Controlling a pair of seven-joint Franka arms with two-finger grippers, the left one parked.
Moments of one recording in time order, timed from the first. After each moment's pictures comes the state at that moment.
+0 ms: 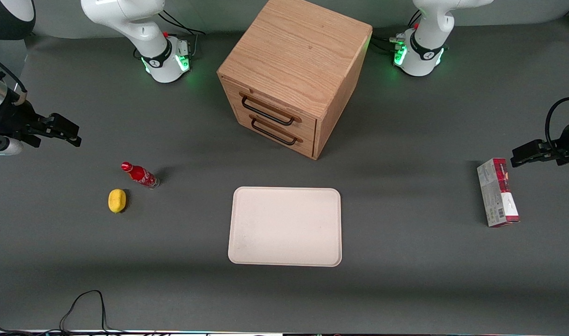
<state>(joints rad) 0.18 0.00 -0.14 -1.60 -0.03 1.61 0.07</state>
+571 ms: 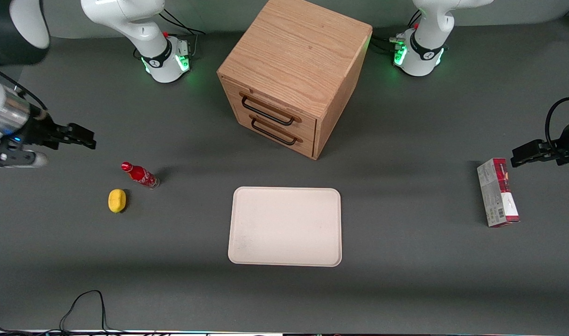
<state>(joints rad) 0.16 0.03 -0.14 -1.75 -0.01 1.67 0.06</state>
